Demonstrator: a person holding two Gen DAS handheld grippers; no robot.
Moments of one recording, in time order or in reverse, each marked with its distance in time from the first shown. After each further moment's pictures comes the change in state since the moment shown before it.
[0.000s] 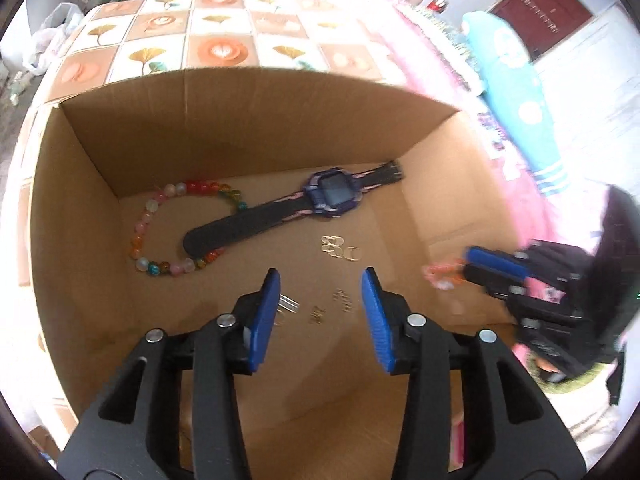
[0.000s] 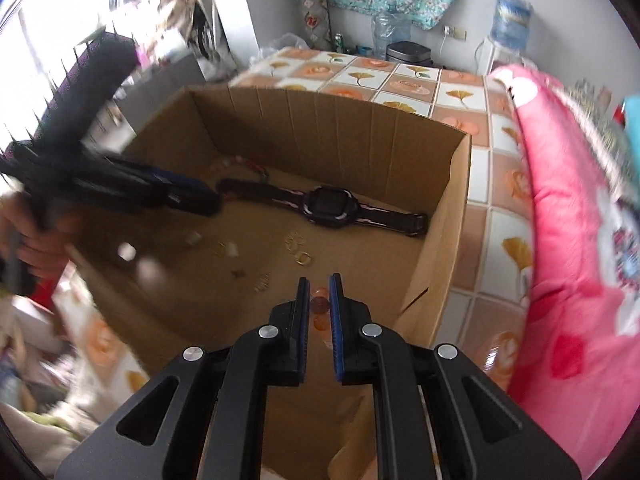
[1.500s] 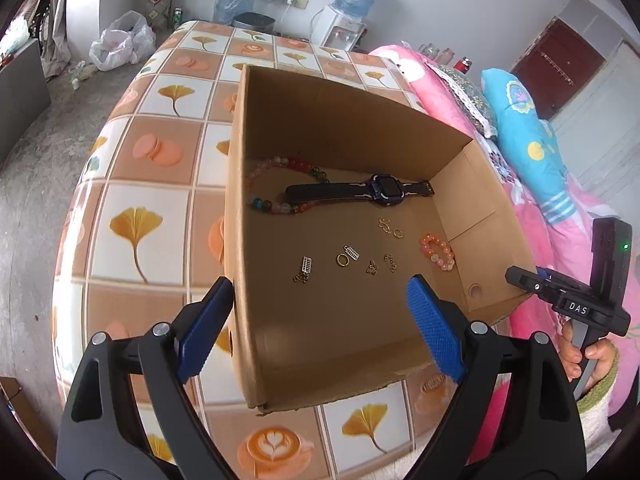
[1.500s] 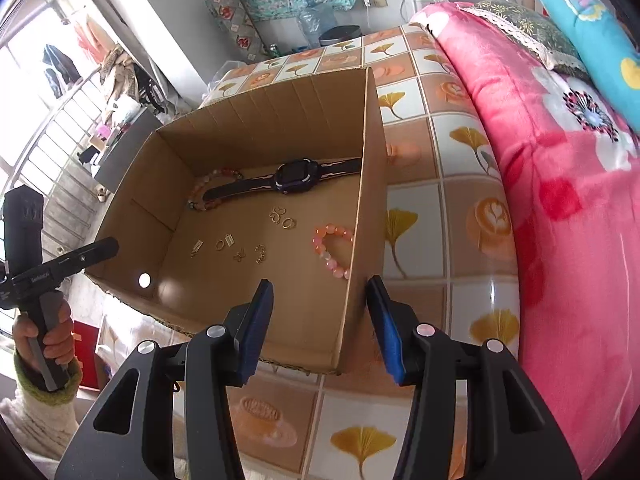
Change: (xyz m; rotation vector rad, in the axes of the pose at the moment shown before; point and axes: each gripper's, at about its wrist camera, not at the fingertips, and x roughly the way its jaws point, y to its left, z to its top) left arm -0.075 0.026 -0.107 -0.102 -0.221 0.112; right arm -0.045 -0.021 -0.079 0.416 -0.038 0.103
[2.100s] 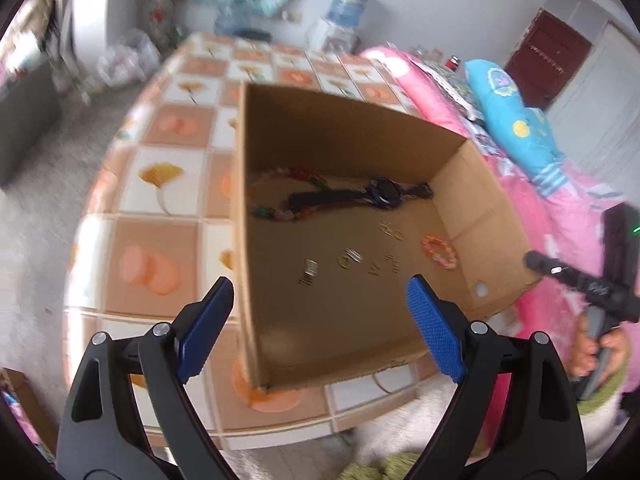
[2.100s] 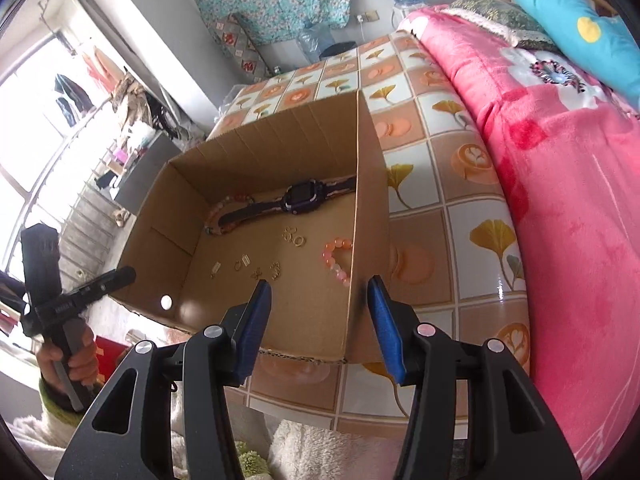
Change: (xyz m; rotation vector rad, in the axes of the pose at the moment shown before) left arm -0.044 -0.023 -0.076 0.065 -0.097 0.088; right arm -0.050 0.002 -0.067 0.074 -0.111 0.032
